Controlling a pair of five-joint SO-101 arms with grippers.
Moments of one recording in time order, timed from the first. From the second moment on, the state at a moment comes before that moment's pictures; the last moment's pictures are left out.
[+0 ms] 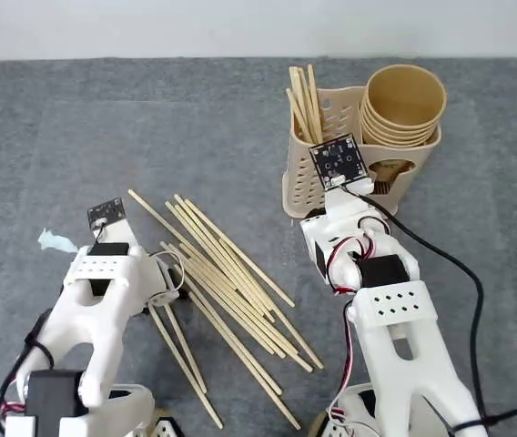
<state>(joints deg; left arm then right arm) -3.5 -10.2 54.8 59.0 30.0 -12.8 -37.5 52.9 37.5 9.1</state>
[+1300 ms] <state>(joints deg) 4.0 -9.4 37.8 82.4 32.4 -12.6 -37.5 52.9 37.5 9.1</state>
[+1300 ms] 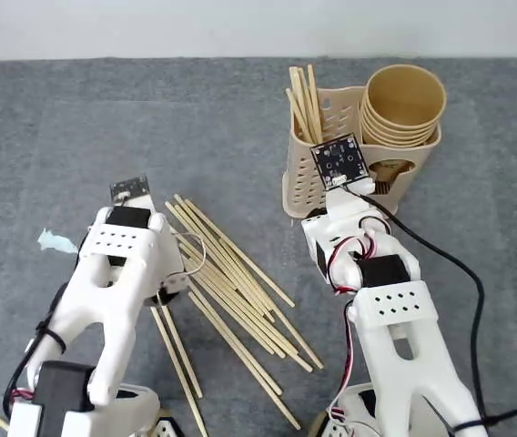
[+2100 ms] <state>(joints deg) -4.7 -9.4 52.6 61.6 26.9 -12.6 -37.5 52.9 37.5 9.1</state>
